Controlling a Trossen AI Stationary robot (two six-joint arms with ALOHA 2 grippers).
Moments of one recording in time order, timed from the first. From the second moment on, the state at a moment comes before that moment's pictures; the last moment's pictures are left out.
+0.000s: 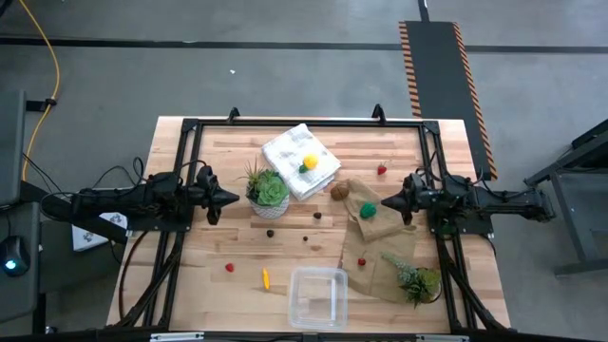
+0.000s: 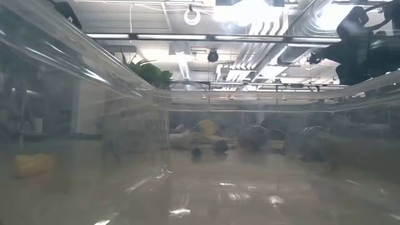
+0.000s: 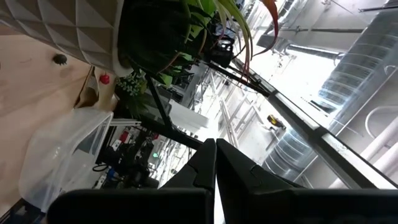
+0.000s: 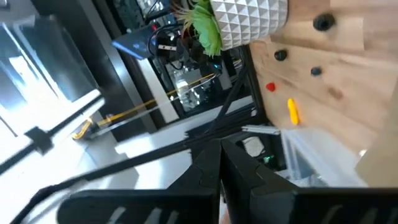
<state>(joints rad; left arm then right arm) 0.17 0.01 0.01 0.03 0.09 -2.05 -0.03 0.04 0.02 0.01 -0.11 1.93</state>
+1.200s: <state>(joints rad) 0.17 0.01 0.01 0.57 -0.16 -1.38 -0.03 0.18 0.52 0.12 0.33 0.53</state>
